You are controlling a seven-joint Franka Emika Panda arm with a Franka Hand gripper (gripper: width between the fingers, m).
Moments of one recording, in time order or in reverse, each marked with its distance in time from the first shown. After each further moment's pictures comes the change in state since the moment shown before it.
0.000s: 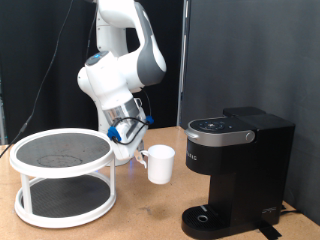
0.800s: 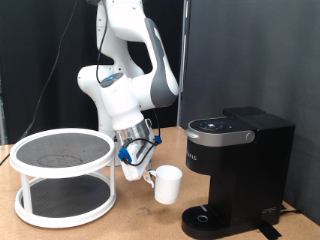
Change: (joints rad) arm 0.028 0.157 0.083 -0.005 0.169 0.206 -0.085
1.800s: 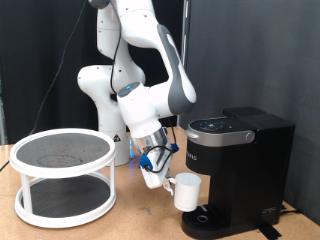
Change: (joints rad) arm 0.017 0.109 0.123 0.066 0.167 0.114 -0.078
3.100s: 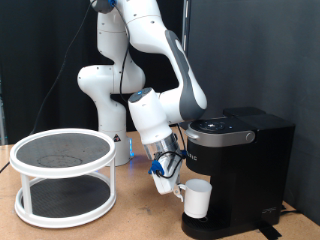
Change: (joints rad) arm 0.000 0.078 0.061 0.054 0.057 0.083 -0.016
